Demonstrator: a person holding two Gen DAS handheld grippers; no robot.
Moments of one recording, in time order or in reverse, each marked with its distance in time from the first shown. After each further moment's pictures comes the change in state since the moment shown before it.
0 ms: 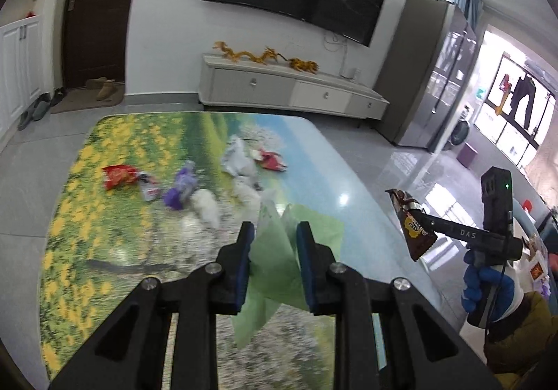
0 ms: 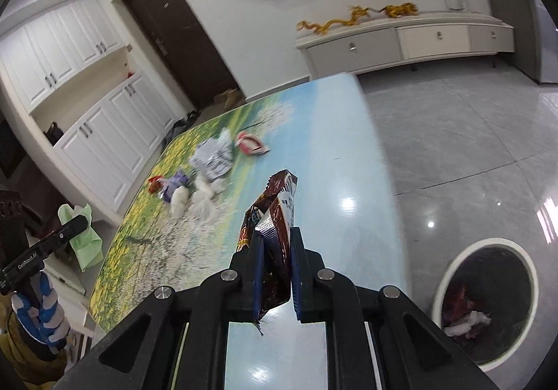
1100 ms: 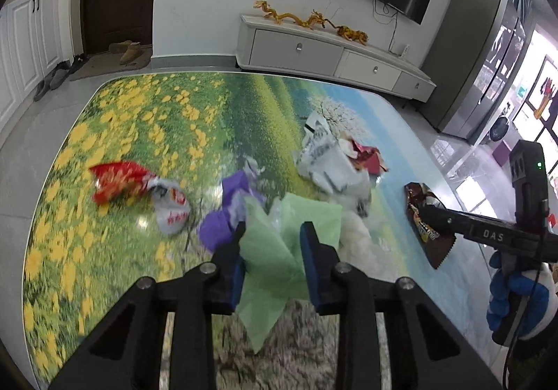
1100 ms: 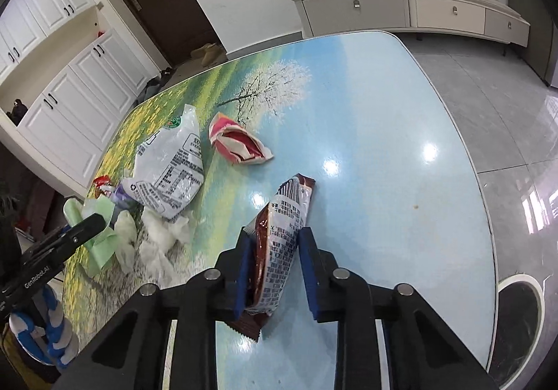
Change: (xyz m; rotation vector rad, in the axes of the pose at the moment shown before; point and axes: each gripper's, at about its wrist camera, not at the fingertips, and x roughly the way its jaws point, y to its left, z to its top) left arm 0.127 0.096 0.028 -0.099 0.135 0.142; right arm 0.161 0.027 0.059 -0.033 0.225 -0.084
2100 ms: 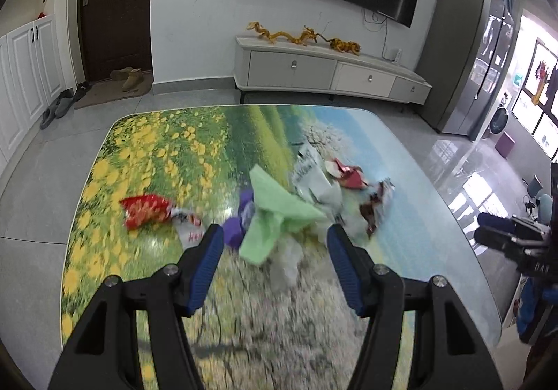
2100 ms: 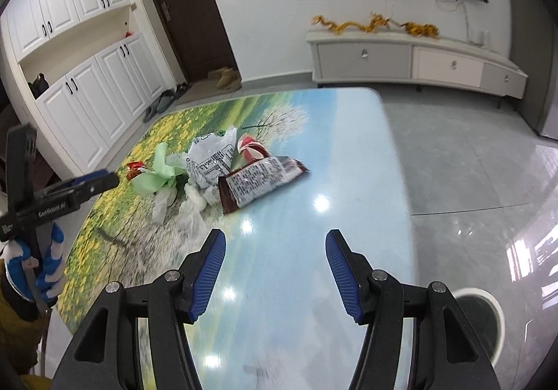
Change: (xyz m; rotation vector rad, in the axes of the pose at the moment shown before) left arm -0.035 -0.016 0.021 0.084 -0.060 0.044; right arm -0.082 0.013 -0.030 -0.152 -0.132 -0.027
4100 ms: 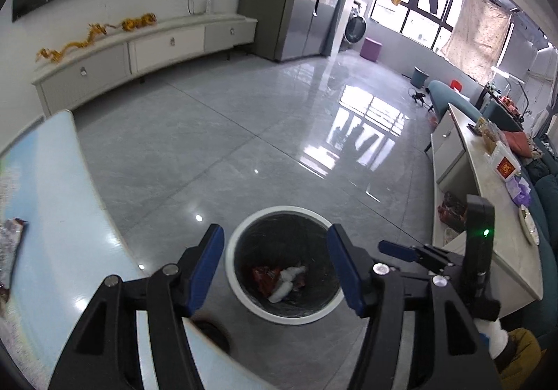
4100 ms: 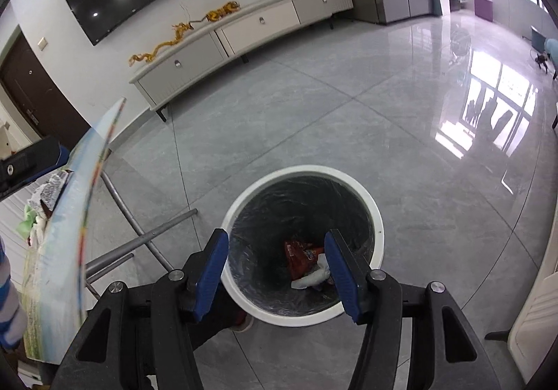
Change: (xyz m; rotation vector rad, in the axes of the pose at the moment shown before) left arm 0.033 -0.401 -0.061 0.457 0.123 -0.472; right arm -0.133 -0.241 -0.213 0.564 -0.099 -0.339
